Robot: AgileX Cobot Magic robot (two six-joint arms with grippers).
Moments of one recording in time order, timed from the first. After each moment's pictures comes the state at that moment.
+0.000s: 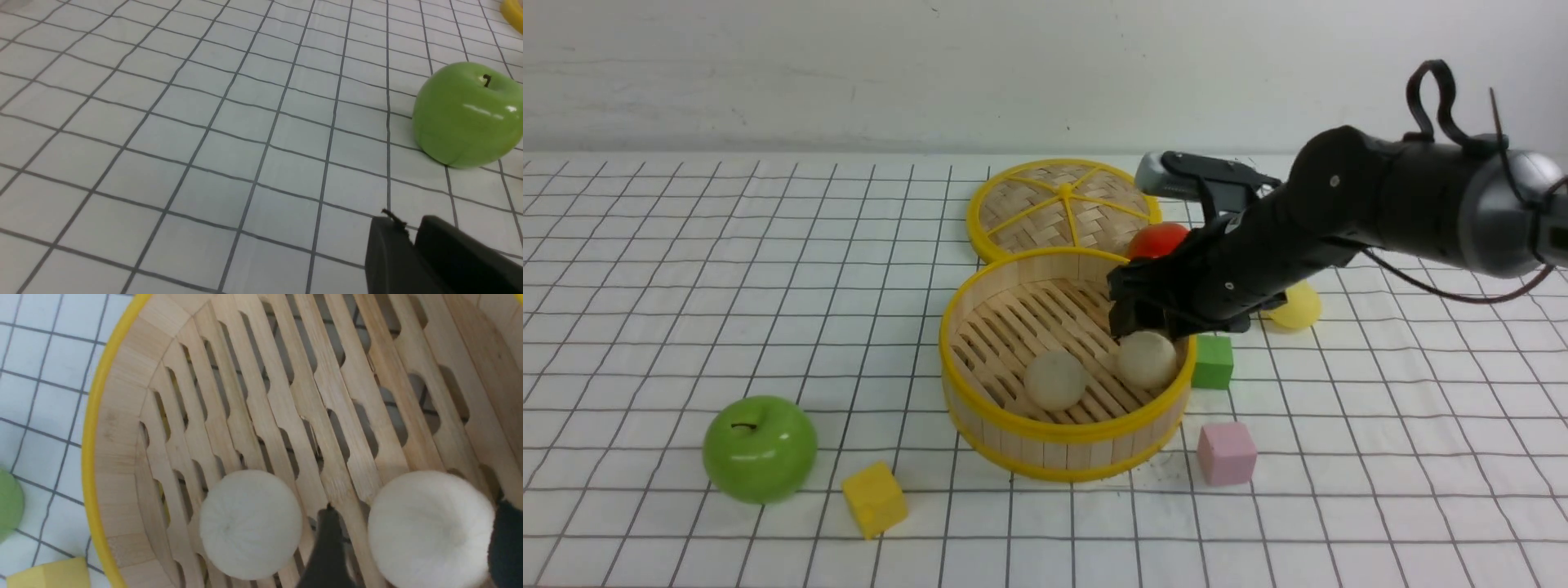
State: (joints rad) right arm 0.38 1.93 -1.47 0.47 0.58 -0.12; left arm 0.07 -0.01 0.03 0.17 0.41 -0.36
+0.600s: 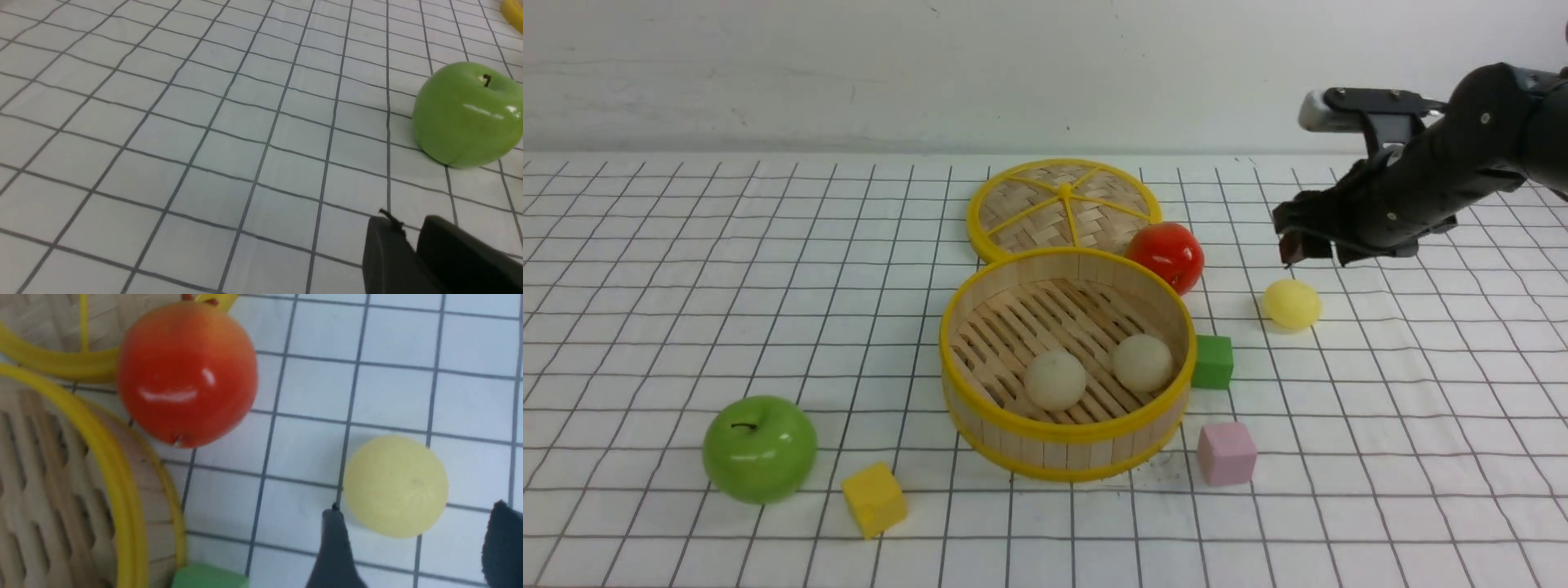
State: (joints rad) right arm 0.10 2.01 -1.63 0.25 0.62 -0.12; left arm 0.07 -0.01 0.03 0.17 0.41 -0.36
